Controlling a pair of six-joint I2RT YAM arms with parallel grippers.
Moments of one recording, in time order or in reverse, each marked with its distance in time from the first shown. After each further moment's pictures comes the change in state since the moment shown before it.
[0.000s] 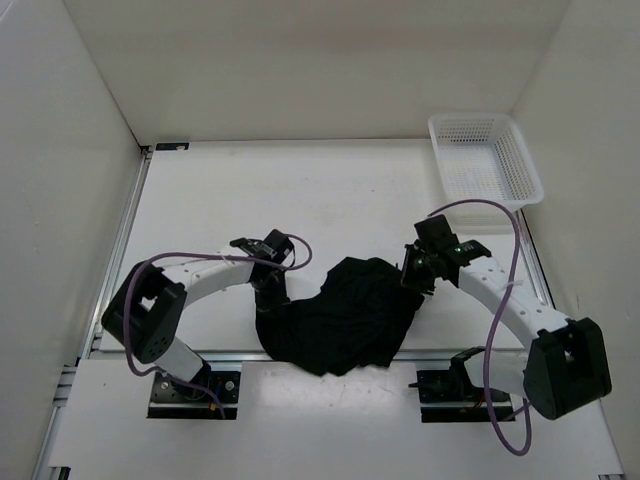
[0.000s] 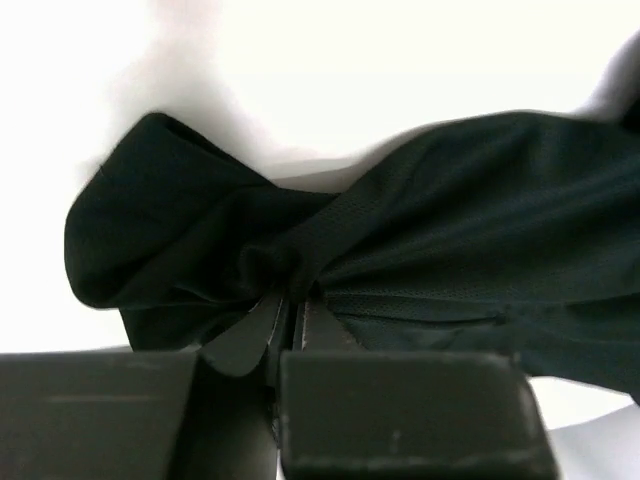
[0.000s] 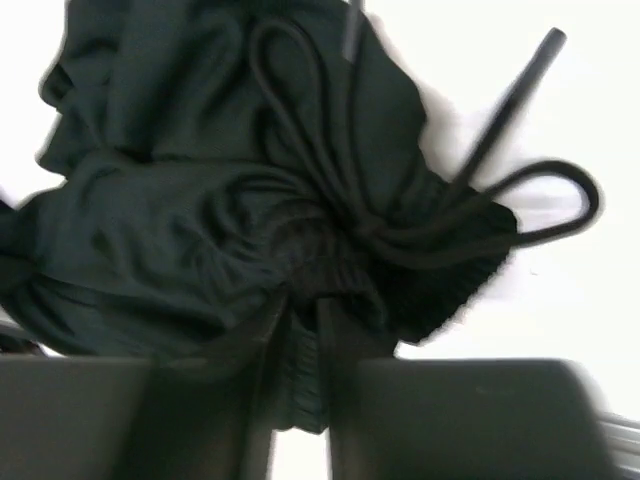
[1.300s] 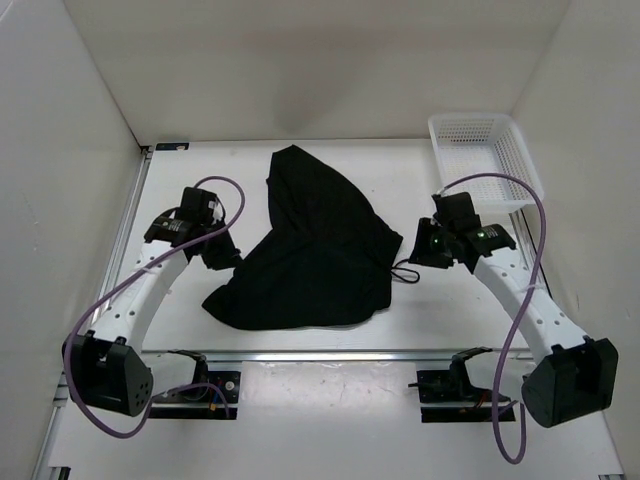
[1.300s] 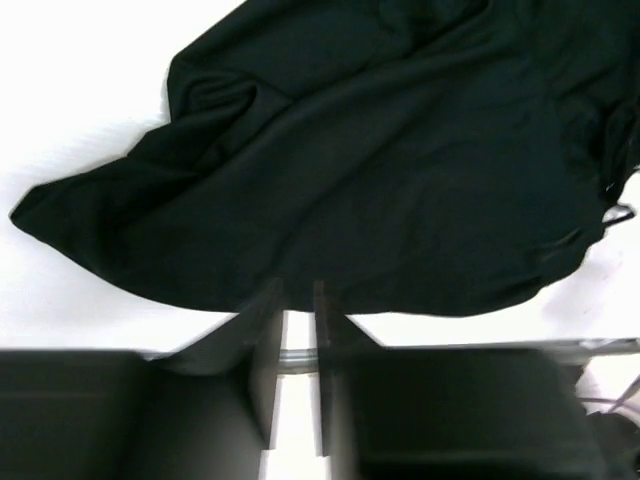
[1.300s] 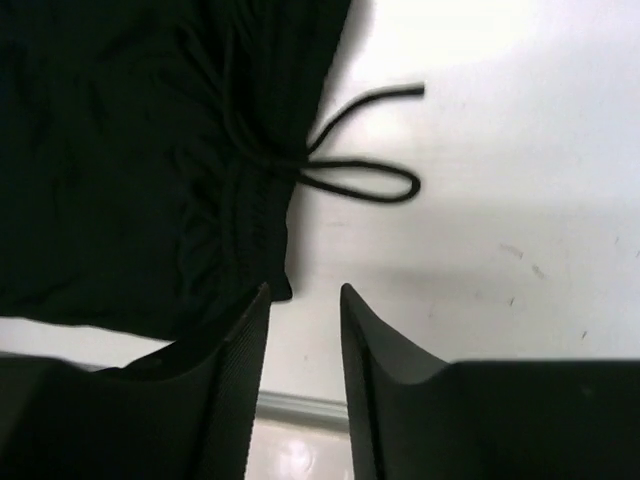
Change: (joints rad) left arm 0.440 -0.305 0.204 -0.161 -0.035 0.181; right arm -0.084 -0.025 0.213 -0.083 0.111 -0.194
